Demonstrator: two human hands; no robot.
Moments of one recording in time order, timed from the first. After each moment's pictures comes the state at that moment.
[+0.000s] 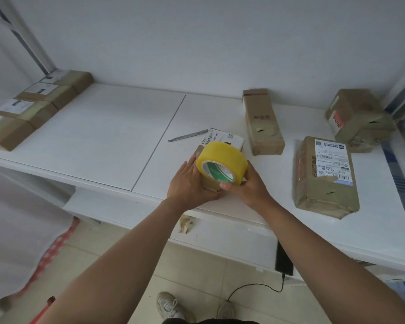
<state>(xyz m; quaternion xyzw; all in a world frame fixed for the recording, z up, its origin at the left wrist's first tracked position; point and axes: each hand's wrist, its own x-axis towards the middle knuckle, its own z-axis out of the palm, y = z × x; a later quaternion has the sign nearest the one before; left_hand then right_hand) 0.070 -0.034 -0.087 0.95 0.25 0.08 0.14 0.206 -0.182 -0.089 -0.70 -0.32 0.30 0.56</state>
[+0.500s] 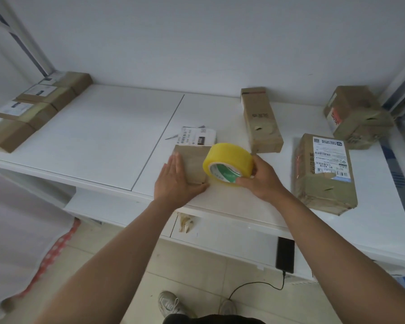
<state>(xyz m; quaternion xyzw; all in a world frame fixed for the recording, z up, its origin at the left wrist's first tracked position) 0.050 -0.022 -0.085 0.91 0.38 0.05 0.13 0.228 -0.199 -0.062 -0.77 -0.36 0.25 0.47</state>
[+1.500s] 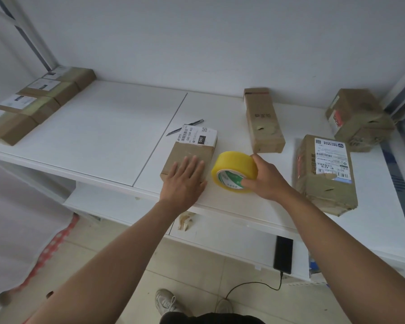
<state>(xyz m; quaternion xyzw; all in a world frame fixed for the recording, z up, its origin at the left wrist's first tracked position) 0.040 -0.033 -0.098 0.97 0.23 0.09 0.02 0.228 -0.204 -0.044 -0.82 -0.41 0.24 0.33</state>
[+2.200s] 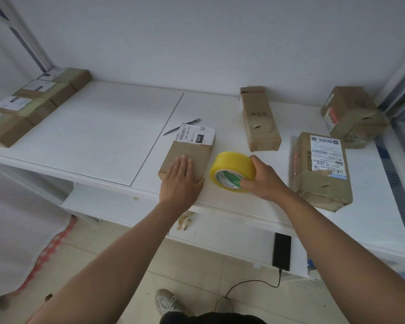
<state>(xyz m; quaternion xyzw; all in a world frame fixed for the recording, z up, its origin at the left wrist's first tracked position) 0.047 -0.042 -0.096 0.95 0.30 0.05 0.05 0.227 -0.210 -0.051 -0.82 -0.39 0.26 0.34</state>
